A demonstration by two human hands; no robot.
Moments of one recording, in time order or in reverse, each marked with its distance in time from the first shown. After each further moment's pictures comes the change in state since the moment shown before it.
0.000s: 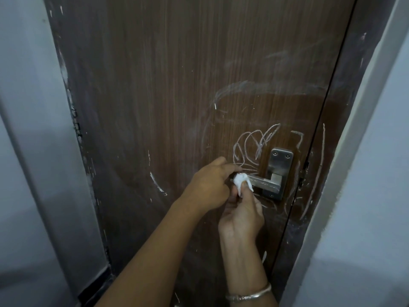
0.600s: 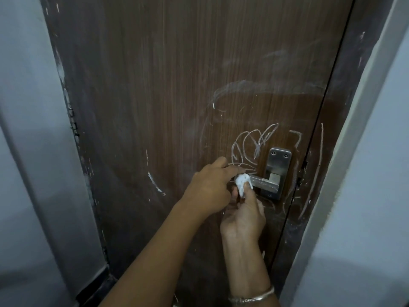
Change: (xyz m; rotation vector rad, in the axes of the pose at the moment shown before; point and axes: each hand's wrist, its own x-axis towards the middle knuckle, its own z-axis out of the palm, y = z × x) left_hand -0.001 0.001 0.006 0.127 -0.035 0.000; right_hand -0.003 -0.010 0.002 -0.039 -0.008 0.026
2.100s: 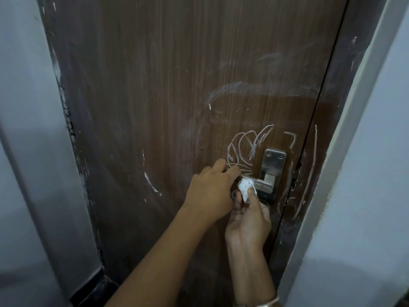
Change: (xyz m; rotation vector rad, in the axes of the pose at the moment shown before) left_hand -0.003 0.012 0.012 0.237 0.092 -0.005; right_hand 0.002 -0.013 -0.013 -0.052 -0.010 -0.073
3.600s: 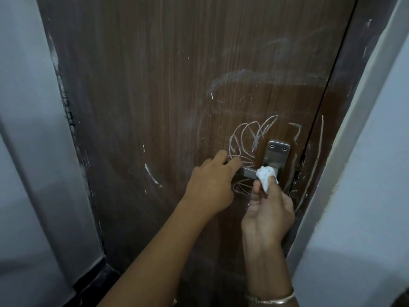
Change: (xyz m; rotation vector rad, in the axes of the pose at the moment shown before) left_hand -0.002 0.002 -0.001 -0.018 0.008 -0.011; right_hand 0.005 -0.022 -0.002 -0.020 0.008 -0.201
